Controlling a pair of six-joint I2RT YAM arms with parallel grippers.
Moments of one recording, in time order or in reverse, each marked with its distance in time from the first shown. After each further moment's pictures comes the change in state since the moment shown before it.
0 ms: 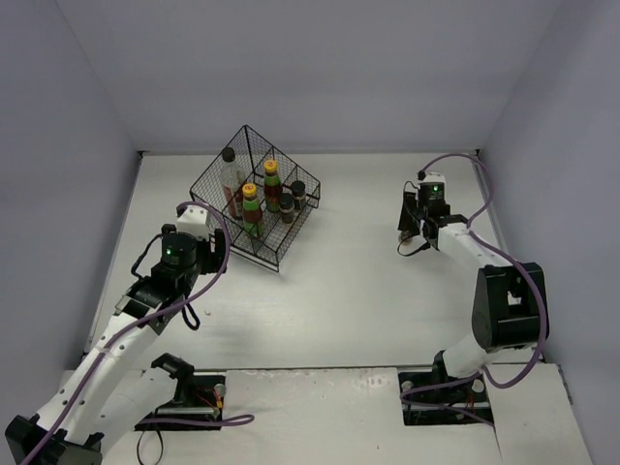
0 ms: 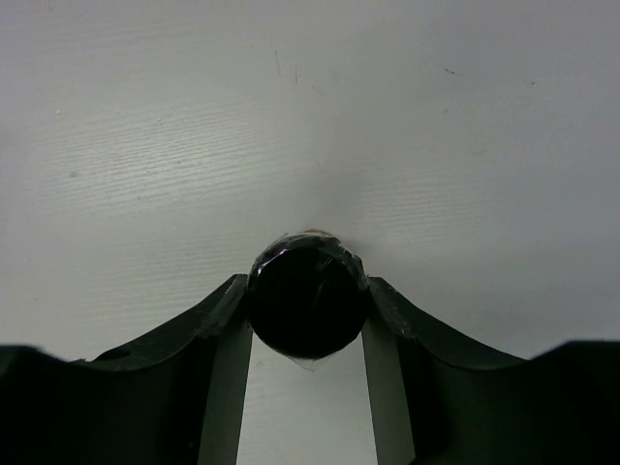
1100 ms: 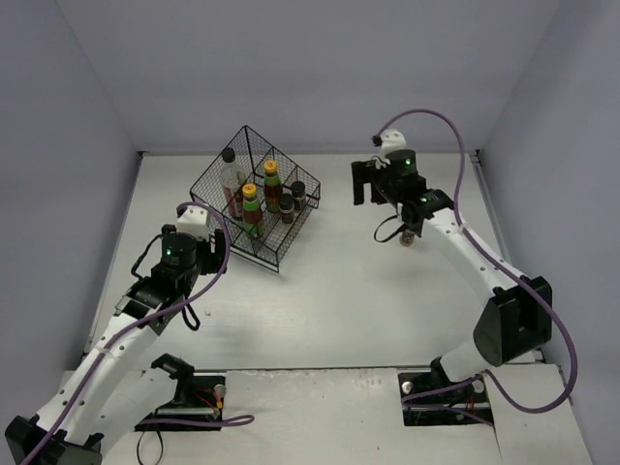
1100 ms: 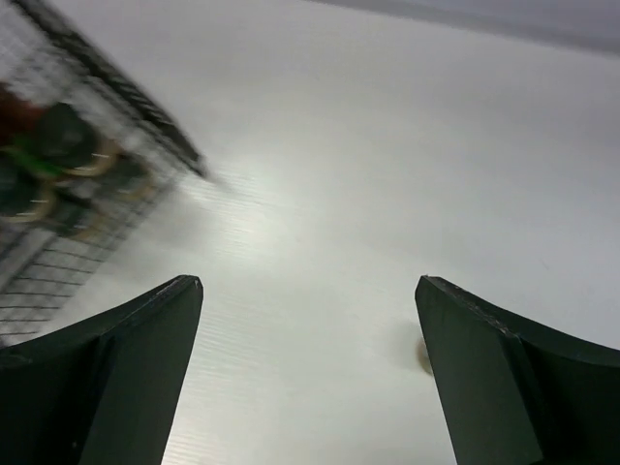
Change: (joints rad) left arm -0.001 0.000 0.000 0.000 0.000 0.000; right arm 0.310 -0.034 0.370 -0.145 -0.021 -0.121
